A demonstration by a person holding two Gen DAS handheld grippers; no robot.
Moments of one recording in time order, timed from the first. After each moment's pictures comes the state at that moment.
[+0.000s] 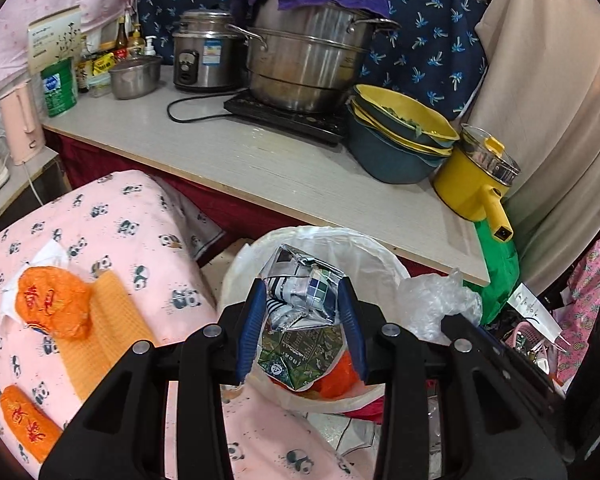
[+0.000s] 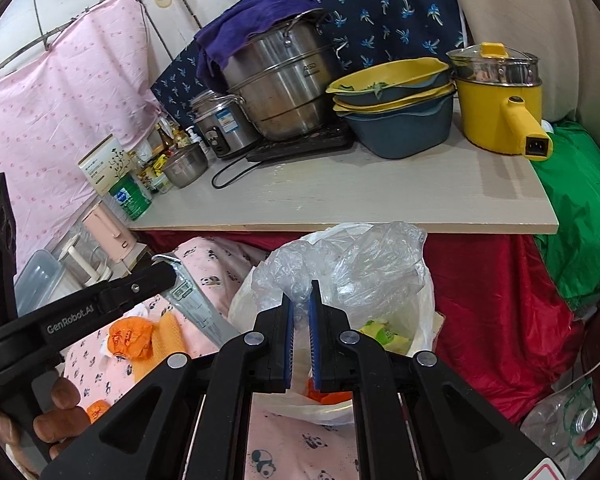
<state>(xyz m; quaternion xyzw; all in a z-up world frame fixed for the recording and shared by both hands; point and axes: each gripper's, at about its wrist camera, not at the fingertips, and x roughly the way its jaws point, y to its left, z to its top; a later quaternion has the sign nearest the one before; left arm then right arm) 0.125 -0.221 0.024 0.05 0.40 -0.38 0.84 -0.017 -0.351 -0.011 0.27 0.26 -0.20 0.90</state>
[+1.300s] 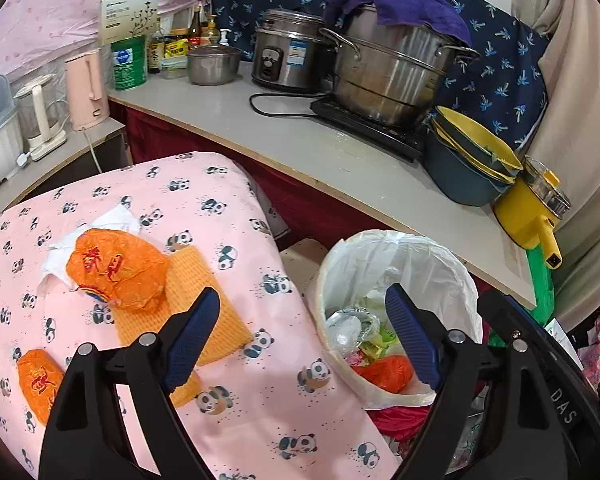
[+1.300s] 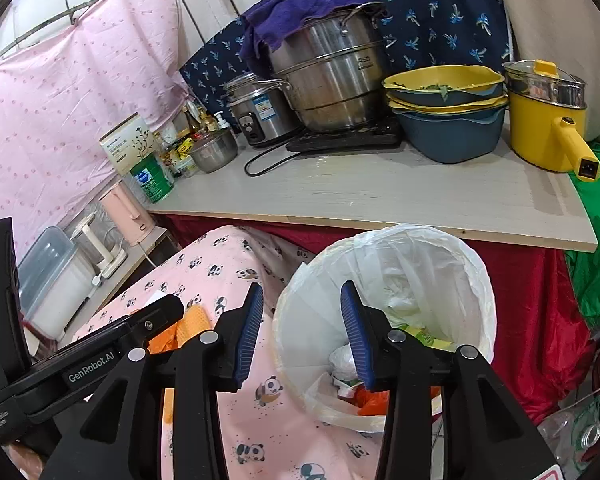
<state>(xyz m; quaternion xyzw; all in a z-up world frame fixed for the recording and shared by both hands) 0.150 -0.142 0.007 0.01 0.40 -0.27 0.88 0.030 -0.302 -0.002 0.24 0.27 -0.17 0.92</state>
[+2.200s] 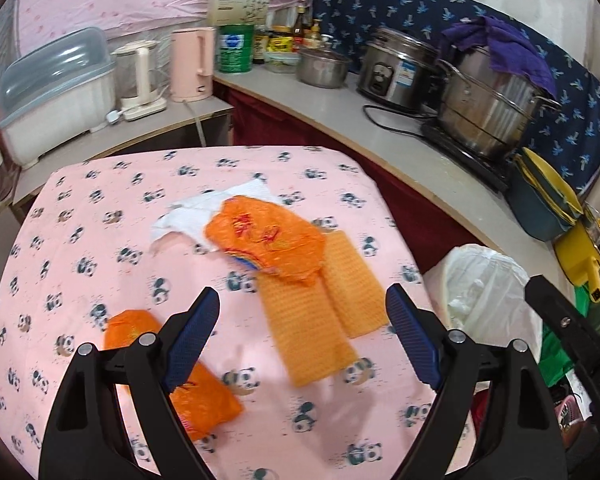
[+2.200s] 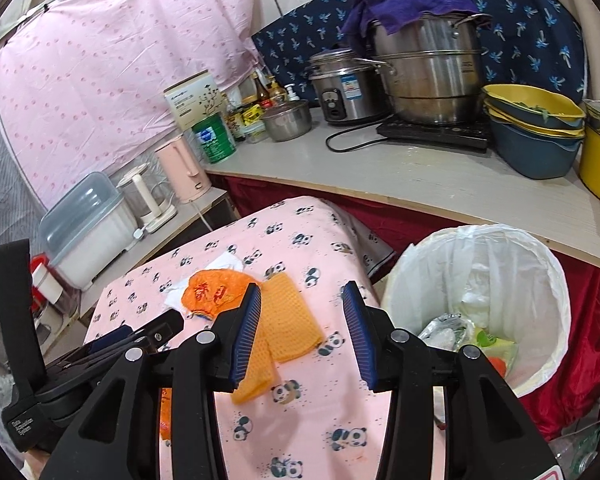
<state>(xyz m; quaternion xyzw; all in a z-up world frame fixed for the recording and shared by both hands) 0.160 -0.006 -0.004 -0.03 0.40 -0.14 0.90 0.071 -0.196 0.015 0.18 0.30 -0.08 0.93</state>
